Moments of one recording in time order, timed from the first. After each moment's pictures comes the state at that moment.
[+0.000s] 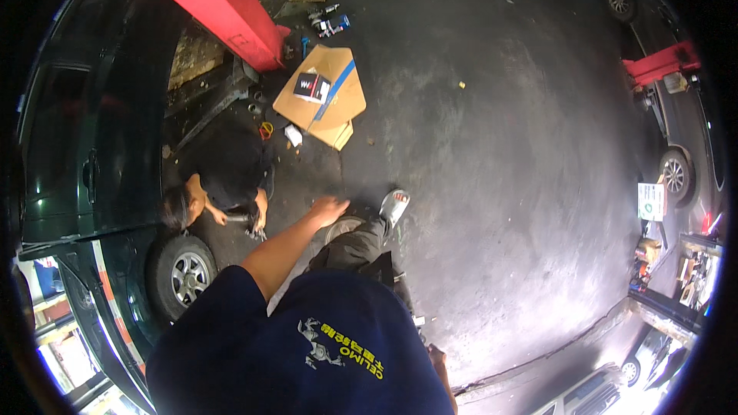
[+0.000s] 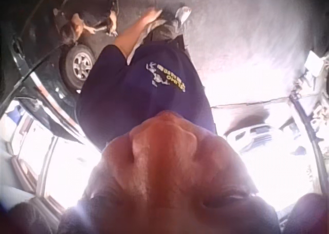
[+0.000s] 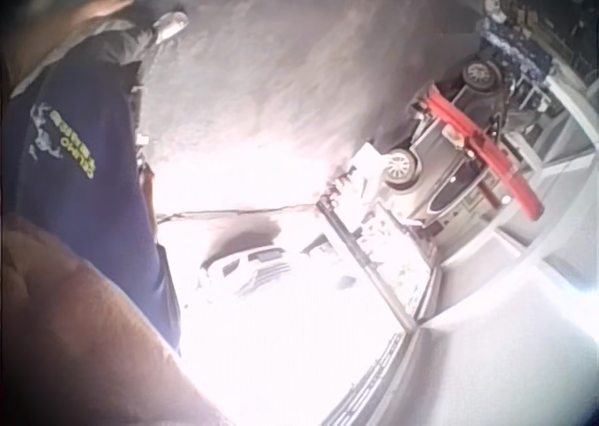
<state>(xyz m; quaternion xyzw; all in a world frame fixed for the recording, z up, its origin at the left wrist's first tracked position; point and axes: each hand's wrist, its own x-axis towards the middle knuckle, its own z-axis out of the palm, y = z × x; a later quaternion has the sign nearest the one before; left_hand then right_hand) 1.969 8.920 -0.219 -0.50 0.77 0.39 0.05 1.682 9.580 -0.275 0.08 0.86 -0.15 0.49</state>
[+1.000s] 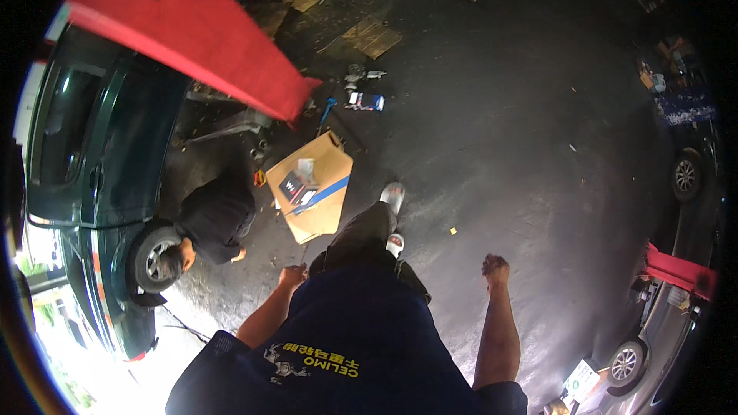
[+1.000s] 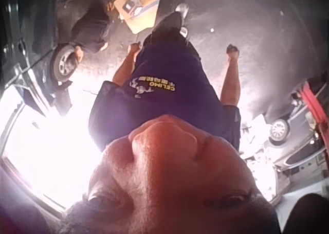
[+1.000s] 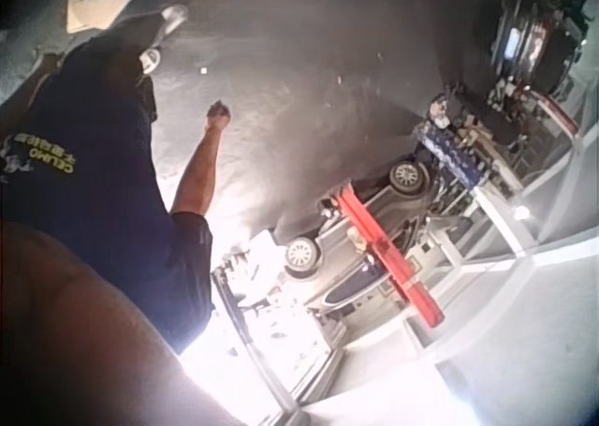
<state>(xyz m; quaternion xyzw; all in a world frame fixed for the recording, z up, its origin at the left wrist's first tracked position) 1.770 8.587 -0.231 -0.83 0.12 0.54 -0.11 1.133 8.365 -0.160 -0.22 0.76 -0.25 0.56</state>
